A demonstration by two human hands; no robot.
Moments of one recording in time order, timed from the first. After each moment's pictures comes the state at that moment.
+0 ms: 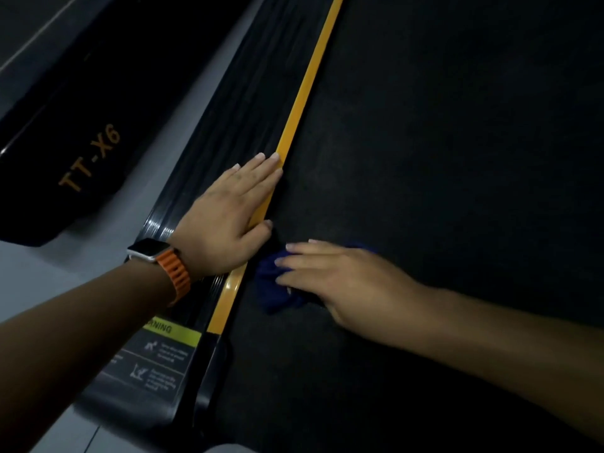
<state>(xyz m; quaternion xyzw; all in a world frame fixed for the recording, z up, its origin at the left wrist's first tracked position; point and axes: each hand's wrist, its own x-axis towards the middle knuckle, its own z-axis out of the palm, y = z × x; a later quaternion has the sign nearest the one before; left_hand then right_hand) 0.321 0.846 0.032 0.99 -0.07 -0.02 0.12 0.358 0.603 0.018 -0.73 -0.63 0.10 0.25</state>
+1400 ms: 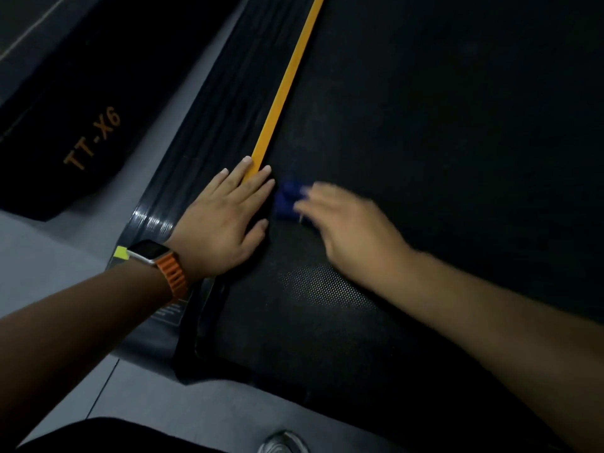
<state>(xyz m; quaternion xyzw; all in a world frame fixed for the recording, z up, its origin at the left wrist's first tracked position) 0.259 0.811 0.026 1.00 -0.06 -0.03 0.01 0.340 0.581 0.016 -0.85 -0.46 -0.02 0.26</state>
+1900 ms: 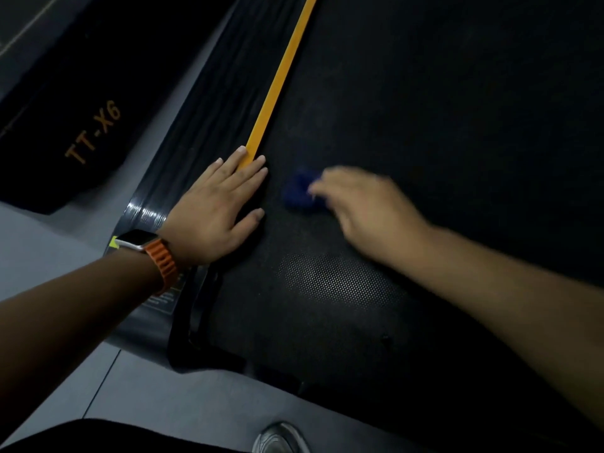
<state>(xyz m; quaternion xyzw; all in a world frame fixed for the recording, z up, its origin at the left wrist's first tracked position) 0.258 0.811 0.029 1.00 -0.05 -0.03 0.04 0.364 0.559 0.011 -0.84 -0.47 -0.04 0.28</state>
